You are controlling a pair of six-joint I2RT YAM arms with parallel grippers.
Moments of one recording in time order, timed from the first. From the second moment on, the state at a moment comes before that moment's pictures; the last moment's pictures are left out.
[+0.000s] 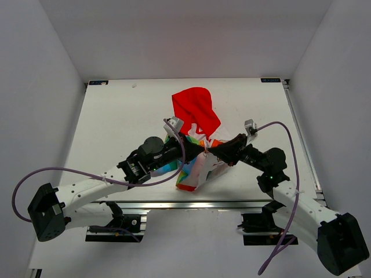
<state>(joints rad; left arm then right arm) -0.96 1.11 0.73 0.29 0.04 -0.59 0.47 0.87 0.30 0.88 -0.71 0.65</state>
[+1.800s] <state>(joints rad) -0.96 0.95 0.84 -0.20 0.05 -0.62 0.45 0.90 0.34 0.70 -0.91 0.65</state>
